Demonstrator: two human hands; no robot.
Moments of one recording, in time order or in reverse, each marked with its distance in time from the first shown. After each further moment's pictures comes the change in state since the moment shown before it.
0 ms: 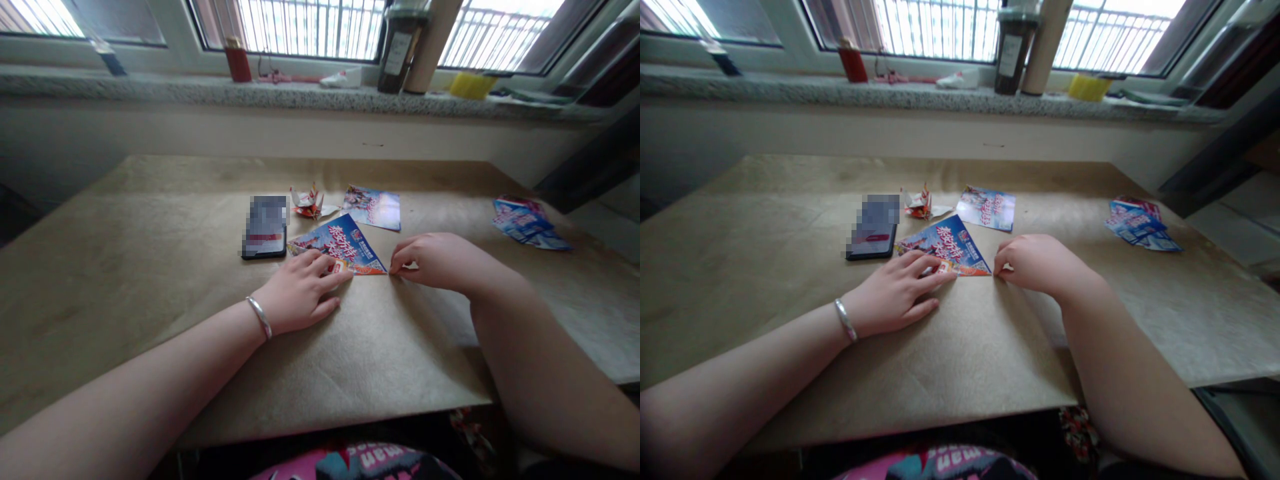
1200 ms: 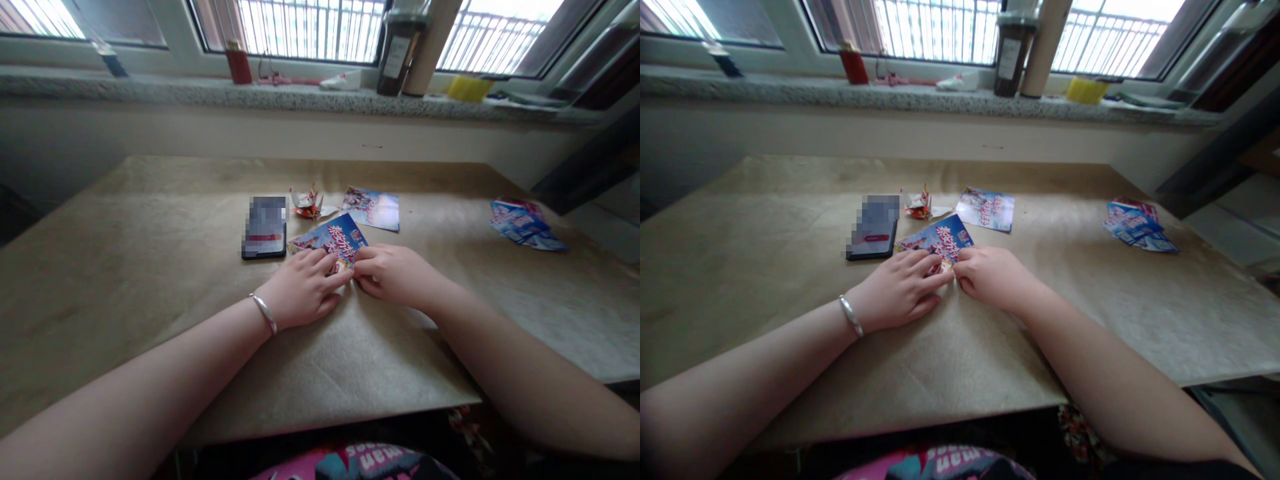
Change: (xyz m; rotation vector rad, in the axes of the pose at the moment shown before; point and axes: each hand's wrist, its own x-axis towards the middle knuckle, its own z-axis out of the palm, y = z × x) left_hand 0.006 0.002 -0.005 0.140 0.064 0.058; right_hand 0.022 -0.048 0.013 0.038 0.196 -0.149
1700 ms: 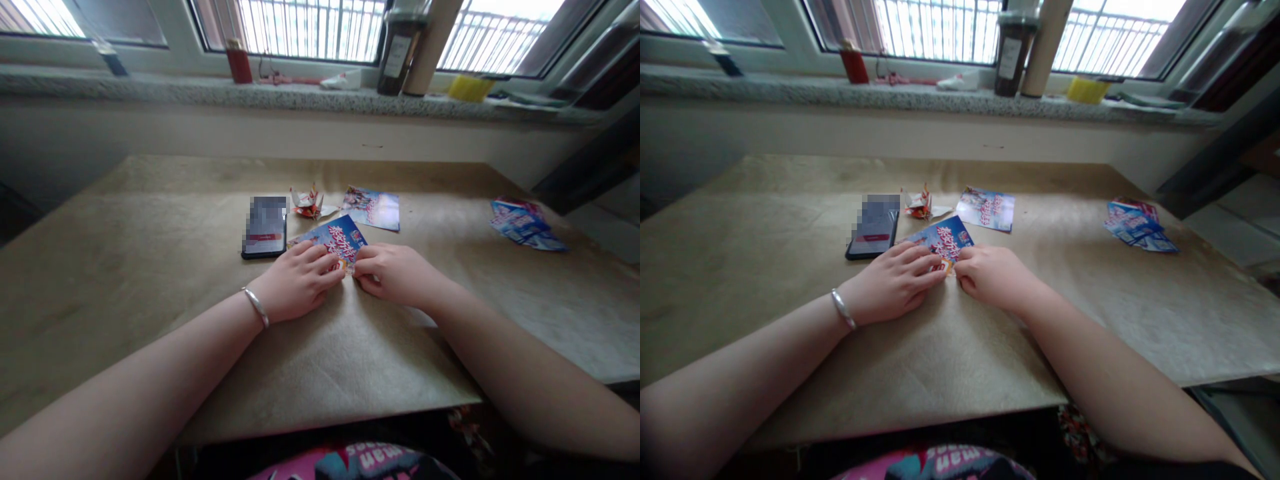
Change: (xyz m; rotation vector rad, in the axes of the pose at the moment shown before) left_hand -0.002 -0.012 -0.003 0.041 0.075 0.105; right_hand -0.002 -0.002 -0.002 -0.015 -0.021 0.034
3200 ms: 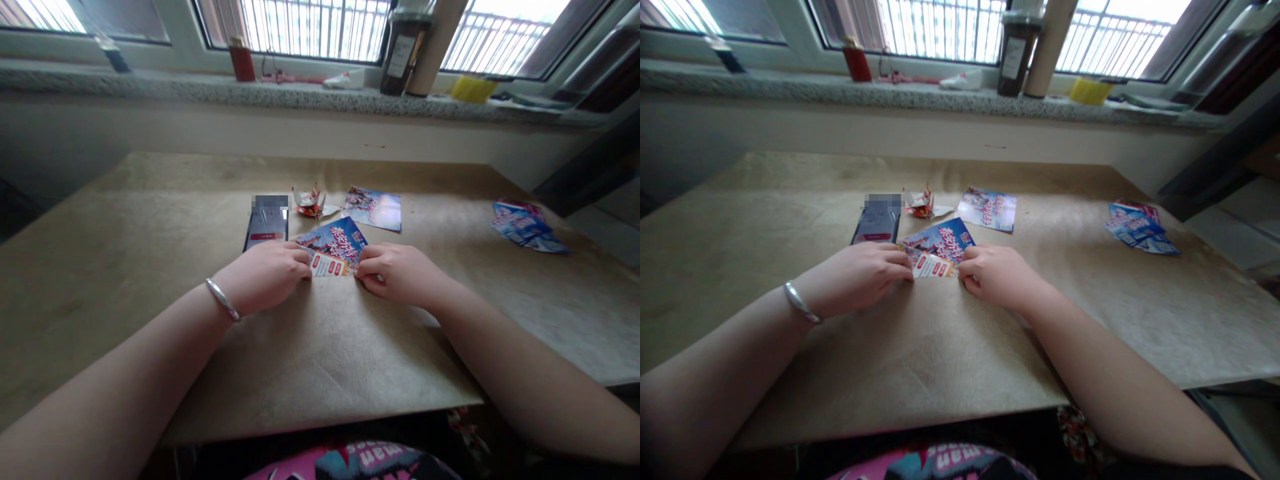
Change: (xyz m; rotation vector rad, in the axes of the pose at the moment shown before) left_hand -0.014 -0.023 -0.029 -0.147 -0.263 -0.095; right_hand -0.003 0.004 0.003 0.036 0.026 -0.013
